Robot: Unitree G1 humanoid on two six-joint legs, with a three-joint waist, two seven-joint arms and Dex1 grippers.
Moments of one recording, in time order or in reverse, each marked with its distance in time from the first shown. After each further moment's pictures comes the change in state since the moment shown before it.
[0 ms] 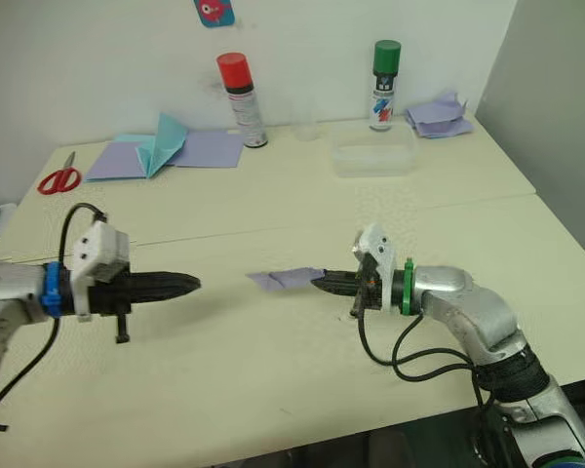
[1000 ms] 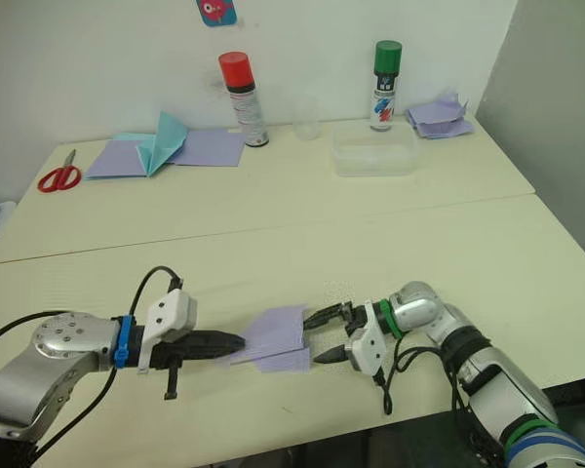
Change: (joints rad) left arm 0.091 -0.149 -0.261 -0.036 0.148 -0.140 0.060; right arm -0.182 0.086 0.232 0.796 -0.406 -1.270 0.077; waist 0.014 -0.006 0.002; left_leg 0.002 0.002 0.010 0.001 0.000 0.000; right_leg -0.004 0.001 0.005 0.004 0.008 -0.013
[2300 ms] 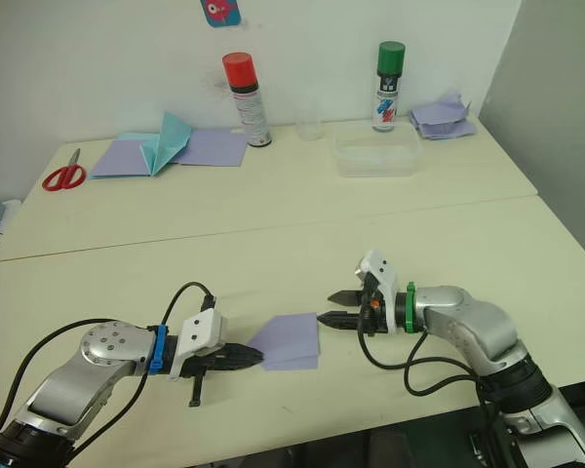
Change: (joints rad) left arm -0.034 -0.082 -0.163 0.098 0.153 -0.138 0.019; right arm 0.220 -0.078 -0.376 -0.926 0.867 2.269 -0.333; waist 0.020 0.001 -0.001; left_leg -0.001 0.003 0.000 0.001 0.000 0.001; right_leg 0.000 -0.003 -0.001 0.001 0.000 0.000
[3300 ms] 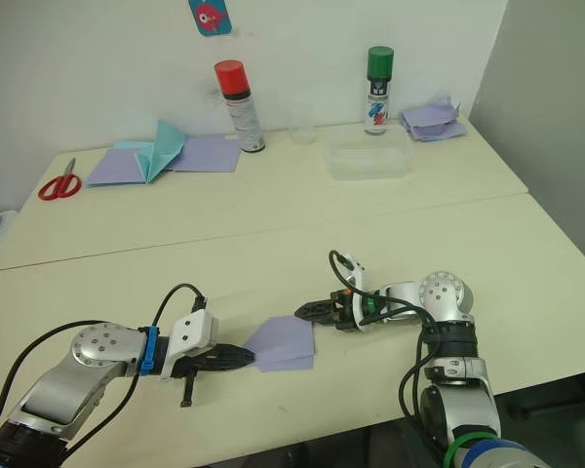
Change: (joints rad) left arm 0.015 0.017 0.018 0.062 -0.003 -0.039 -0.011; right arm -0.212 0.480 -0.426 0.505 0.094 0.551 -0.525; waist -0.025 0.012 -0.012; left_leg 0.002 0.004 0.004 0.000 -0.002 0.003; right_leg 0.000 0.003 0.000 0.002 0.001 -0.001
